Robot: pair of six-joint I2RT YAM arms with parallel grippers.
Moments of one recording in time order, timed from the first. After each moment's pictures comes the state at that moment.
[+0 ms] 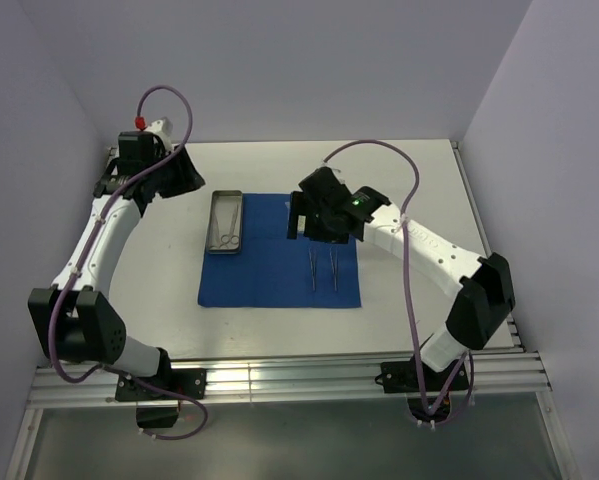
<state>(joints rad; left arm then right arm) -0.07 1.45 1.36 -0.53 0.22 -0.34 0.73 1.58 1.42 -0.82 0.16 0.74</state>
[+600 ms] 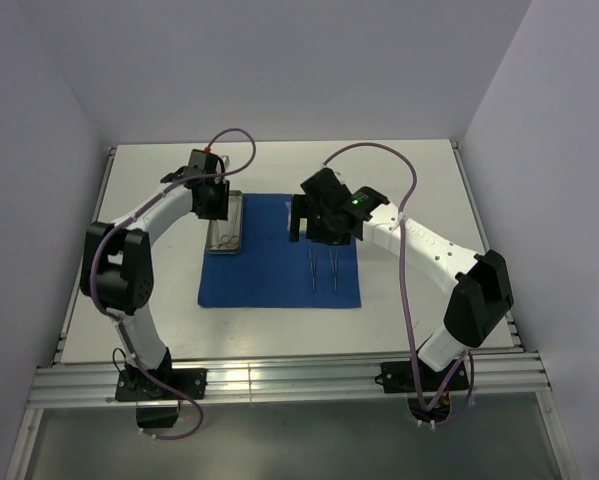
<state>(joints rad) -0.27 1.78 1.36 -0.55 0.00 -0.17 0.71 1.58 1.40 -0.81 0.13 0.71</state>
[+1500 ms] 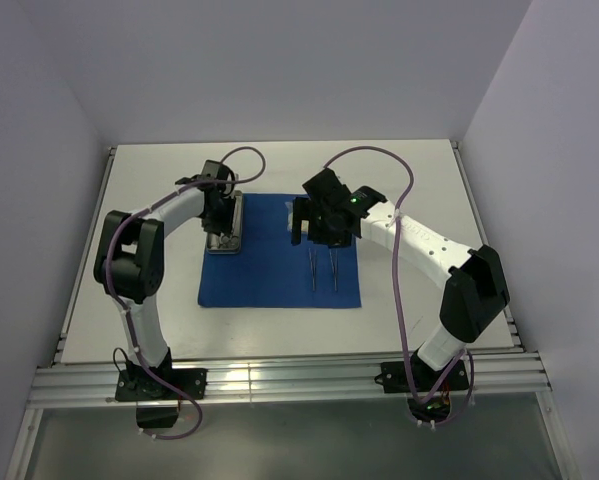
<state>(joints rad) -0.29 1.94 1.38 -0.61 -0.02 -0.15 0.68 1.61 1.38 -0.80 0.08 0.68</state>
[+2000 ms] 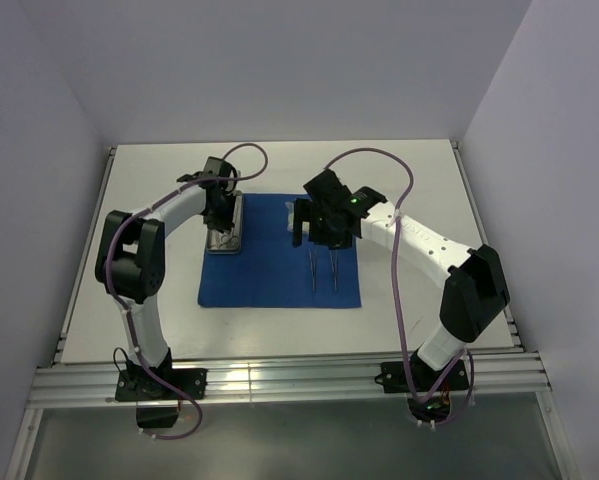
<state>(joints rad) -0.31 1.94 1.42 -0.63 -0.03 -0.16 0.68 1.61 1.37 -0.80 0.07 0.68</state>
